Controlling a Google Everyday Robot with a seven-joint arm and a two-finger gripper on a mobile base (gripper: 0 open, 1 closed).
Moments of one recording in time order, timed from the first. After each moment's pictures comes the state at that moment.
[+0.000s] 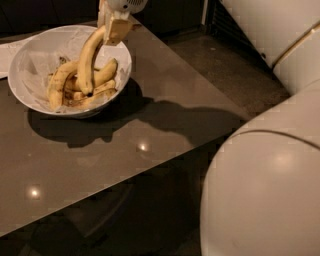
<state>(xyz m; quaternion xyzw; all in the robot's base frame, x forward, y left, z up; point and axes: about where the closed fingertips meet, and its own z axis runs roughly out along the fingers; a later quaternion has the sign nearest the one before) 0.642 0.099 1.019 -0.80 0.52 0.01 0.30</state>
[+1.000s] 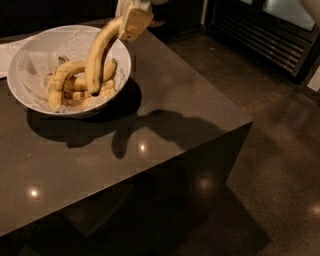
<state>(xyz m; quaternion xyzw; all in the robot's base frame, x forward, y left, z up) 0.597 0.055 1.056 -0.74 0.58 0.01 0.35</state>
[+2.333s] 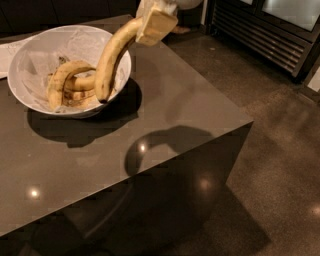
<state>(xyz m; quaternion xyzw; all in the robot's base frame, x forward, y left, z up) 0.549 0.013 1.071 -0.69 0.63 0.00 0.37</state>
